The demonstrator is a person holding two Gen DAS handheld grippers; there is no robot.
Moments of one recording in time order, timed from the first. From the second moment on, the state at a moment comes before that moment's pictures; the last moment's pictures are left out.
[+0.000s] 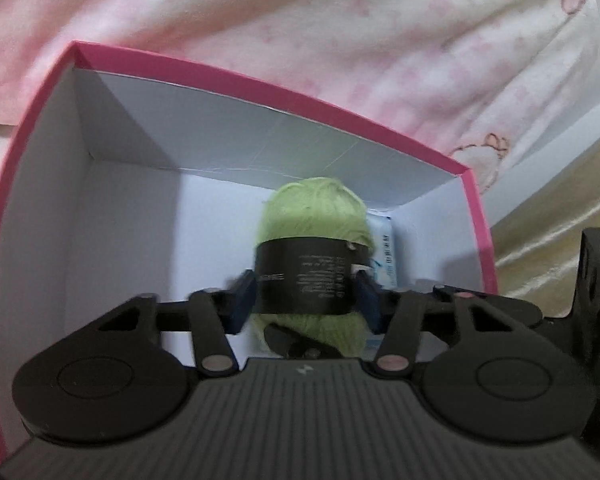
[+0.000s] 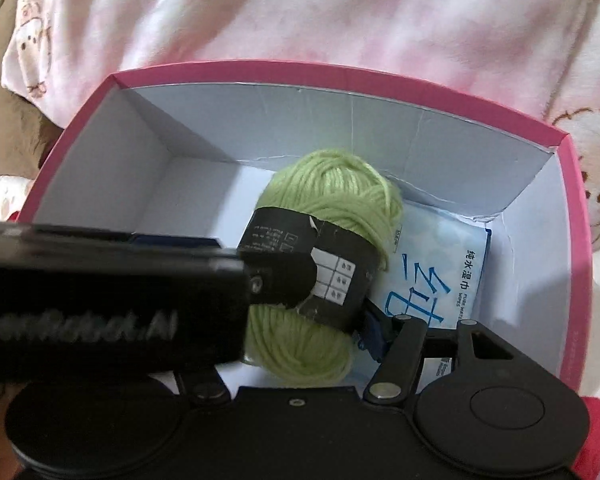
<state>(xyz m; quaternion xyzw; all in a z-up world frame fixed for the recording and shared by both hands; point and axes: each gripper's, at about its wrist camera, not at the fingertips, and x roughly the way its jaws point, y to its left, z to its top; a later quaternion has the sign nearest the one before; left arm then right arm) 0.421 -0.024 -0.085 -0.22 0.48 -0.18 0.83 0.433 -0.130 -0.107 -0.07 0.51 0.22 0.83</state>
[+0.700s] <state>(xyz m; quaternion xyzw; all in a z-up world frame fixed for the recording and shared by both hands) 0.405 -0.043 -0.061 -0.15 0.48 -0.17 0.85 0.357 -0.173 -0.077 -0.02 0.42 0.23 0.88</state>
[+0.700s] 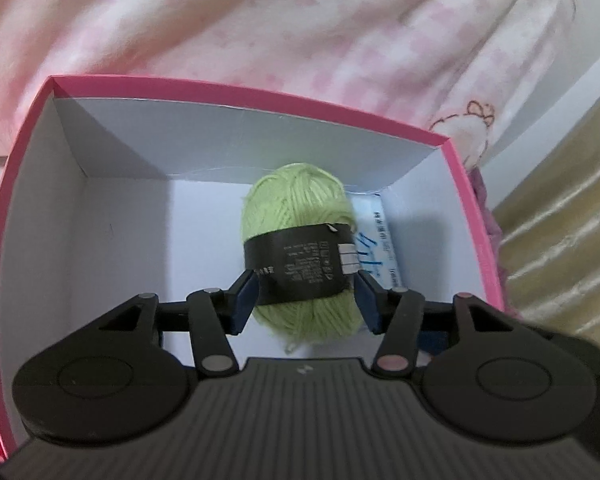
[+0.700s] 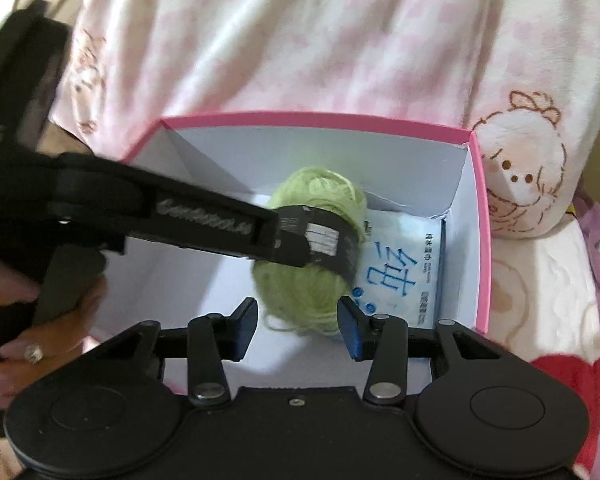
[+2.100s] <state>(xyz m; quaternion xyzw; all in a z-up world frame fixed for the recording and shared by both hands) 0.161 -0.119 0.025 -0.06 0.49 -0.24 0.84 0.147 -0.314 -0.010 -0.08 0.48 0.30 0.82</state>
